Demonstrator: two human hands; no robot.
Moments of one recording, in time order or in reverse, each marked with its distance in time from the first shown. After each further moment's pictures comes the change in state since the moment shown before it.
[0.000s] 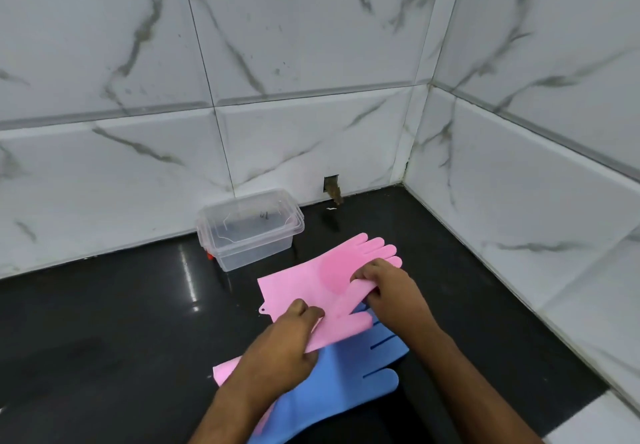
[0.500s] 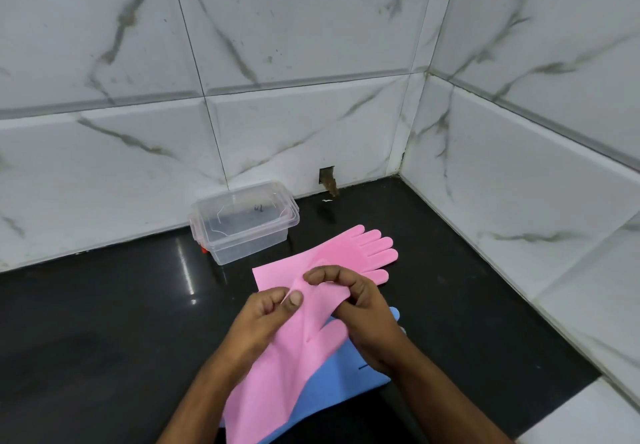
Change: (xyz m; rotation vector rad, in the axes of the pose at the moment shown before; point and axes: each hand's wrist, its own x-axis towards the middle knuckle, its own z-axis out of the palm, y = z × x) left_hand 0.003 -0.028 -0.002 -1.043 0.178 -0.079; right_hand -0.041 -0.055 0.021 1.151 -0.081 -0.077
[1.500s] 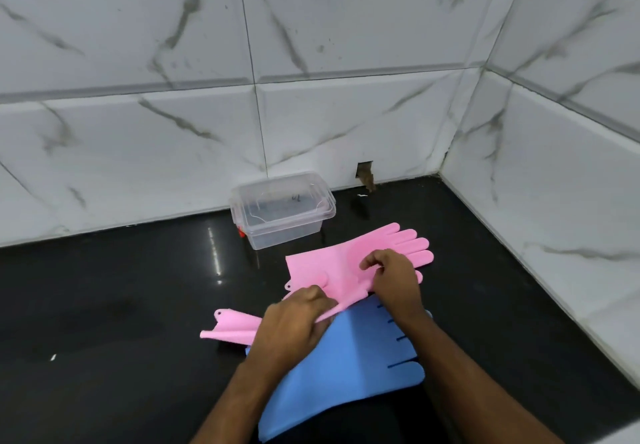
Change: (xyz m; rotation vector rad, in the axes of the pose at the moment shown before) left_hand -0.007 -0.019 -0.002 1.100 0.057 0.223; right_hand 0.071 0.053 -0.033 -0.989 0.279 0.124
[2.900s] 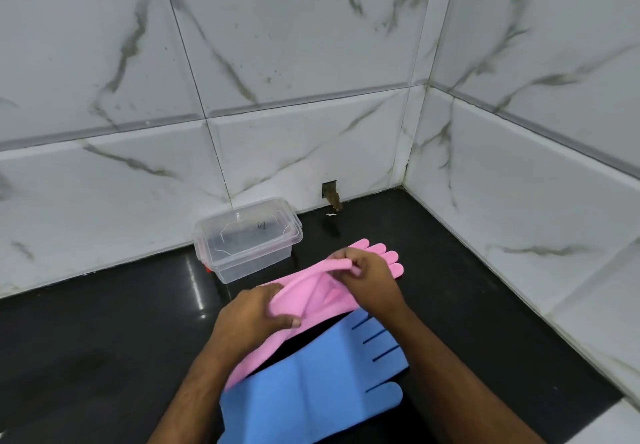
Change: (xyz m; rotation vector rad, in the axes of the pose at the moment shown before) left_hand 0.051 -0.018 -0.042 -0.141 -0.092 -0.253; right_hand 0.014 -0.011 -0.037 0.481 -0.088 -0.236
